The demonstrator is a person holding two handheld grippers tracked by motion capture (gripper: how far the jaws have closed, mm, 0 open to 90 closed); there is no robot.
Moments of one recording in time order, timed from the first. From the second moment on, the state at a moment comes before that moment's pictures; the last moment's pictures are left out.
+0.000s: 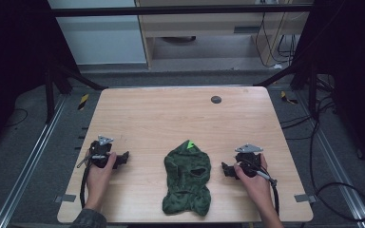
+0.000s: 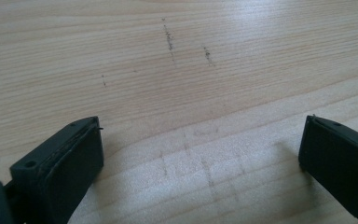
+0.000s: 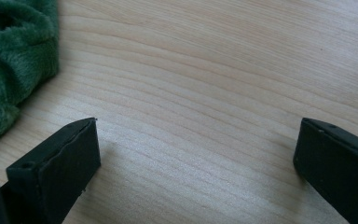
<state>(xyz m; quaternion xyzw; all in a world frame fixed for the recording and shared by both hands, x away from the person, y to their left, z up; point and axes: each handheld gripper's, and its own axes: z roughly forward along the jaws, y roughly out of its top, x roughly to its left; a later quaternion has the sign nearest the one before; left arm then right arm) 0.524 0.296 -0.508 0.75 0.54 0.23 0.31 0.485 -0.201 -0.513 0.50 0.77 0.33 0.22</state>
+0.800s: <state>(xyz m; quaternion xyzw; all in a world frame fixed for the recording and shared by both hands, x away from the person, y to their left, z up) 0.488 0.250 -0.480 0.76 0.48 0.24 0.36 0.477 -0.180 -0.494 0.47 0.79 0.34 0.19</state>
